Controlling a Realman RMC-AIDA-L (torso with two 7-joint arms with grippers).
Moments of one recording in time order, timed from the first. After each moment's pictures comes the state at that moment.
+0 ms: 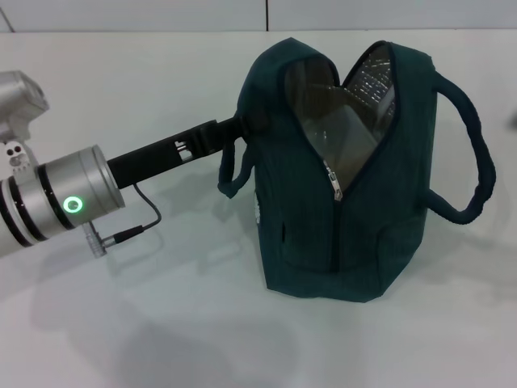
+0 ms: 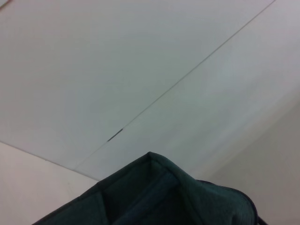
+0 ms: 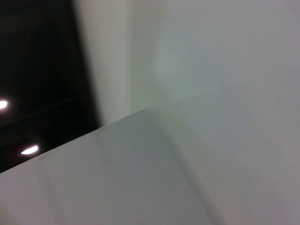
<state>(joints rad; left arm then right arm) -0.57 -2.08 0.83 0.28 1.51 1.55 -1.68 0.42 1.94 -0.76 -0.47 -1.44 -2.14 1.51</state>
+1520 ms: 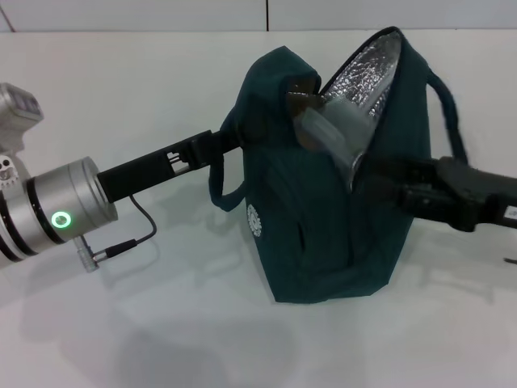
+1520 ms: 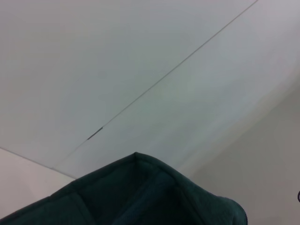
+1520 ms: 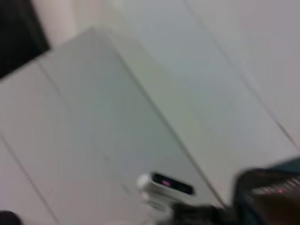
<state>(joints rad) -0.54 -2.08 0.83 0.28 1.50 1.63 -1.67 0.50 2.02 -0.99 -0.43 -1.48 -1.77 1.47</state>
